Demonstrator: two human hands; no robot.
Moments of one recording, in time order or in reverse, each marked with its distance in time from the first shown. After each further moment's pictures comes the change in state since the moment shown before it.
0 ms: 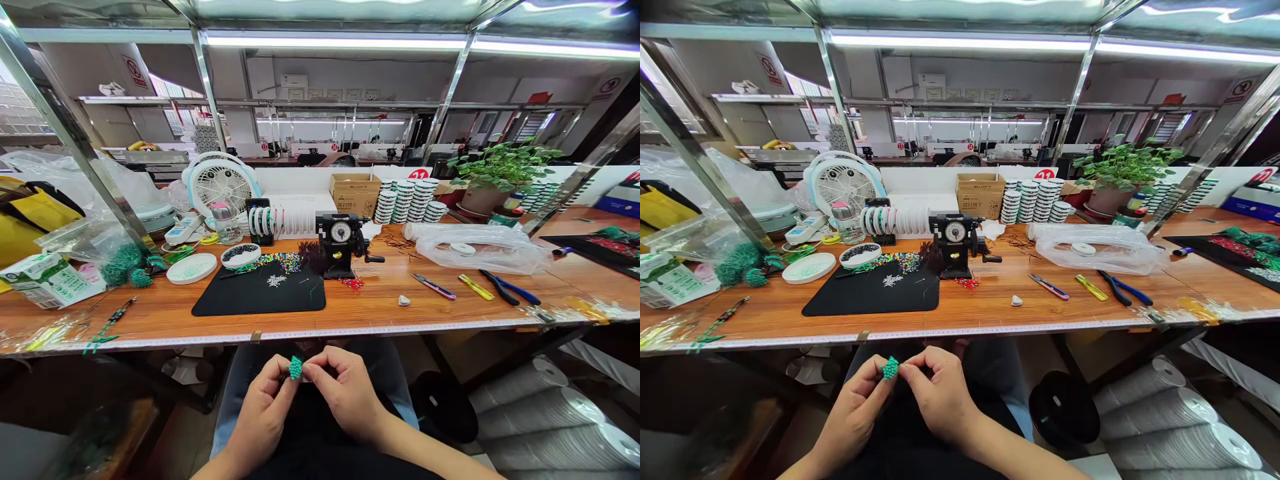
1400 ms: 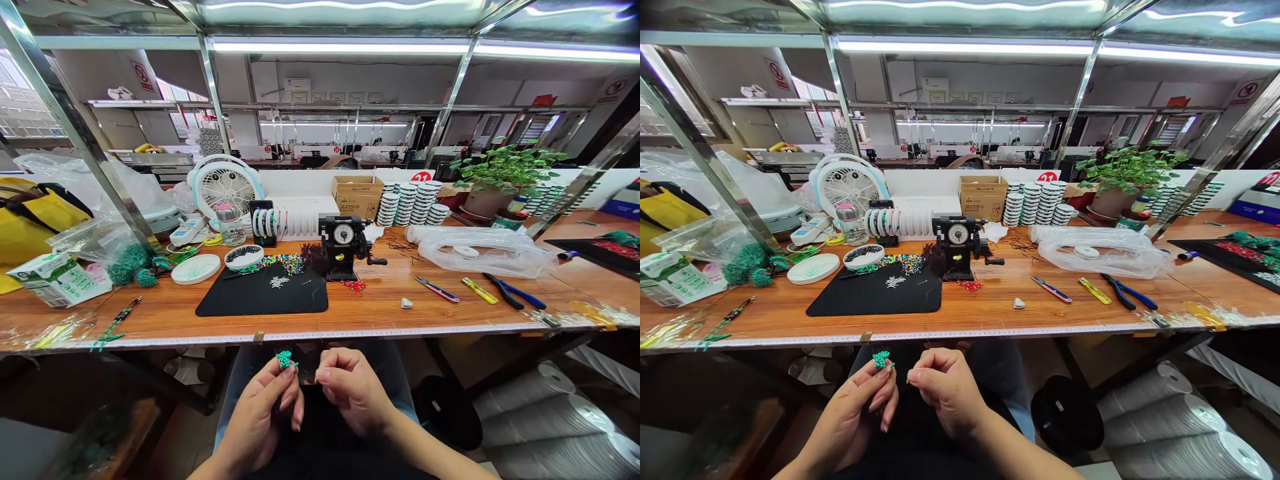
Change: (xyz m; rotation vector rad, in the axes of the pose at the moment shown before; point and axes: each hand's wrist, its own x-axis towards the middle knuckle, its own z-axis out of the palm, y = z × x) left_hand -0.002 0.015 0.007 -0.595 -0.026 -0.240; right_hand 0.003 0.006 0.000 0.864 -0.141 0.256
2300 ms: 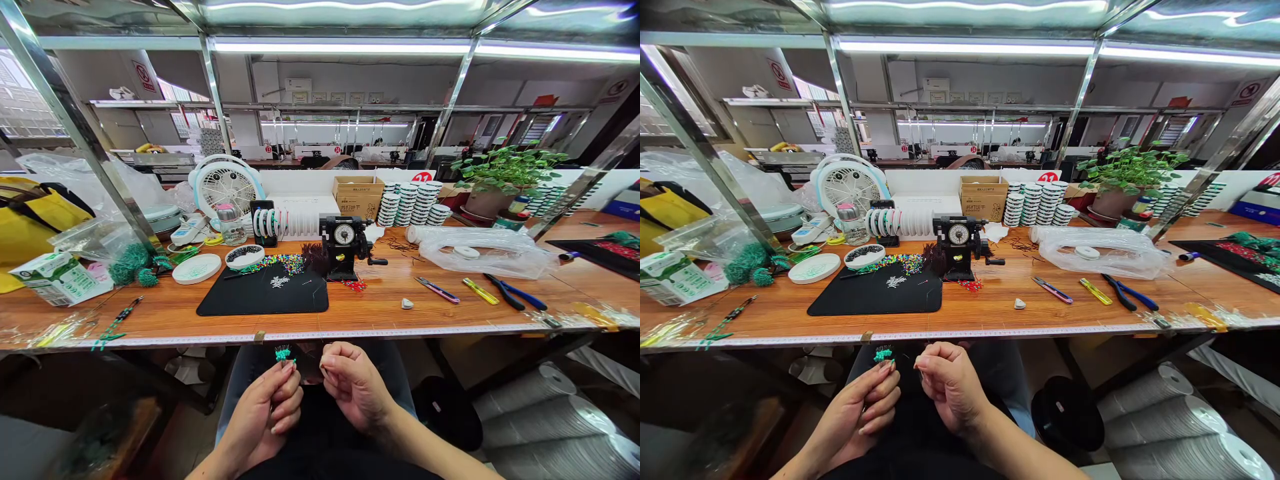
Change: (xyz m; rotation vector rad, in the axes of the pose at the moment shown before) left_hand 0.004 0.000 -0.009 -0.329 -0.022 -0.192; right_hand 0.004 -0.001 -0.004 0.132 0.015 0.028
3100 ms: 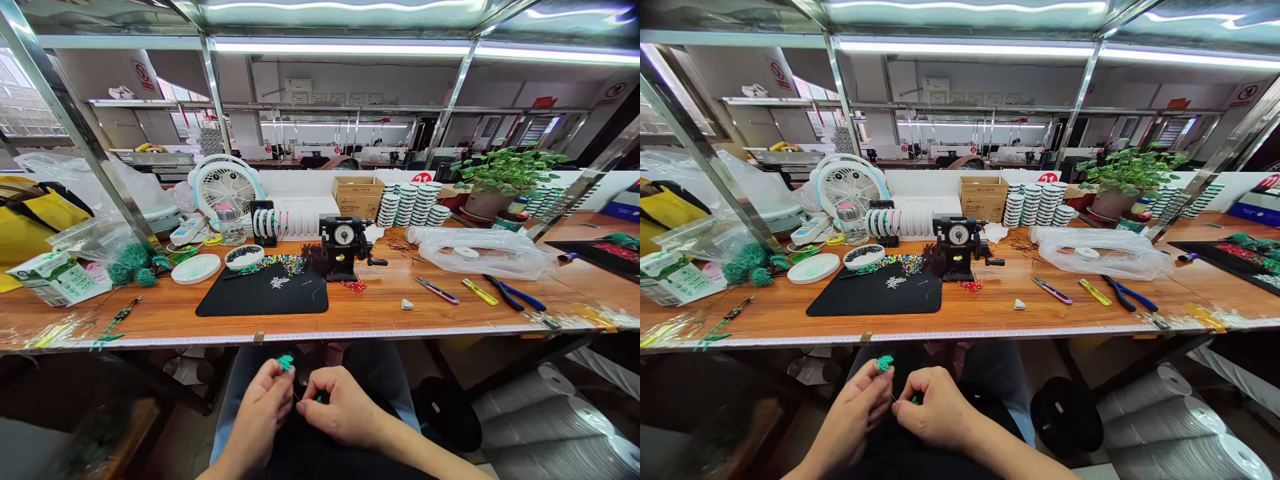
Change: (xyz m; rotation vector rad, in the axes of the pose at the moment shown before) left_hand 0.003 -0.005 -0.008 0.453 0.285 0.211; right_hand -0.007 0.004 0.003 -1.089 -0.113 -0.104
